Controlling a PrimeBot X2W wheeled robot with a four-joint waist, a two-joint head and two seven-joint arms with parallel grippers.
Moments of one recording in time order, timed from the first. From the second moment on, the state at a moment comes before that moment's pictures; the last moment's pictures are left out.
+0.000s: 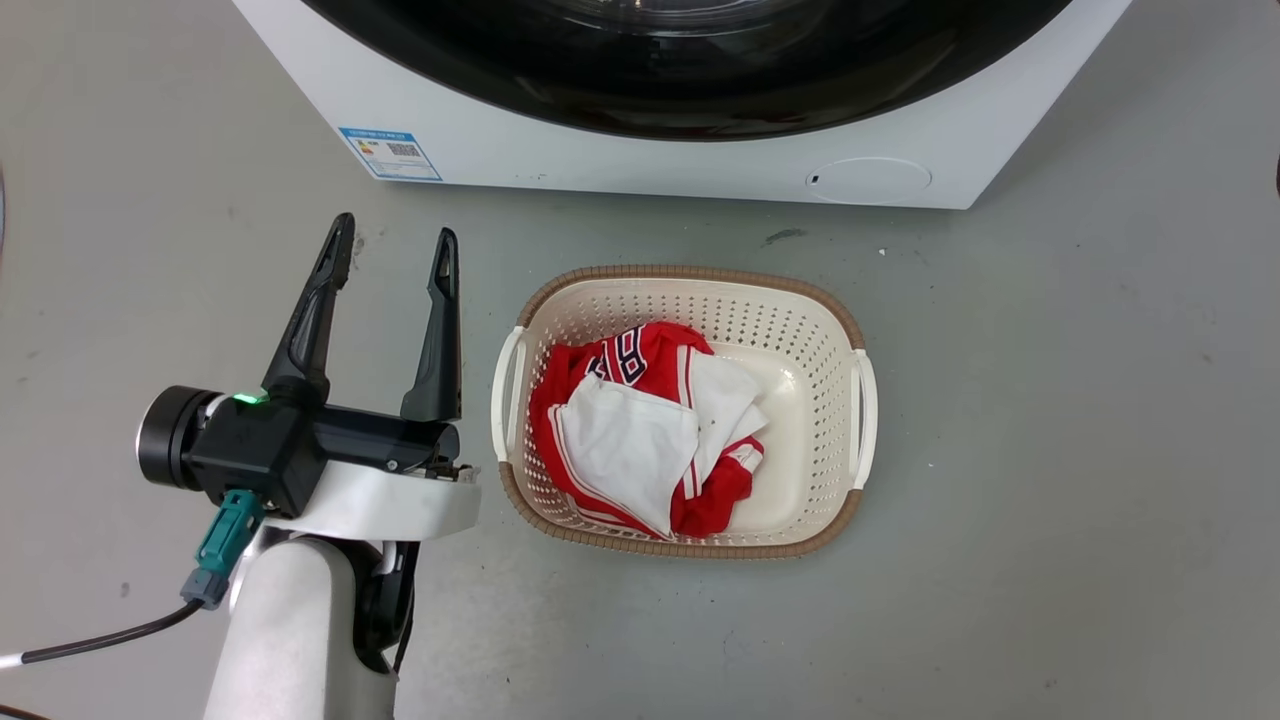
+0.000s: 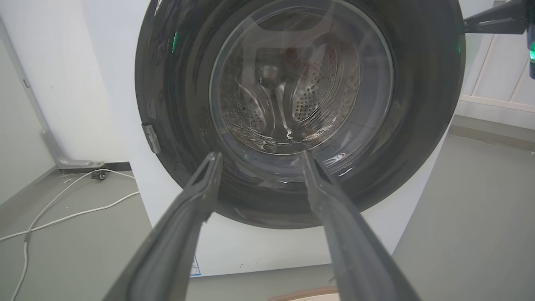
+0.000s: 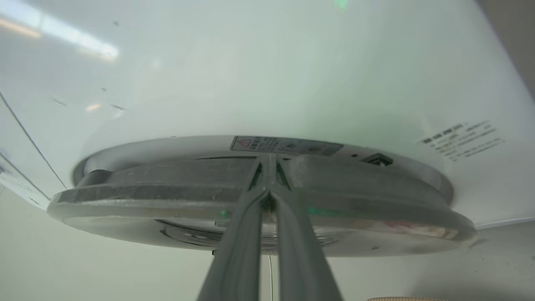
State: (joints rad) left arm -0.29 0.05 -0.04 -0.03 -0.07 -0.13 -0.26; right arm -1.56 -0.27 0.40 1.28 1.50 0.13 0.28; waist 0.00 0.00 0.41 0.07
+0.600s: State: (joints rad) left arm -0.31 0.05 -0.06 -0.03 -0.08 -0.13 -0.26; right arm -1.59 -0.30 0.39 1.29 1.48 0.13 0.31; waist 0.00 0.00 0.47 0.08
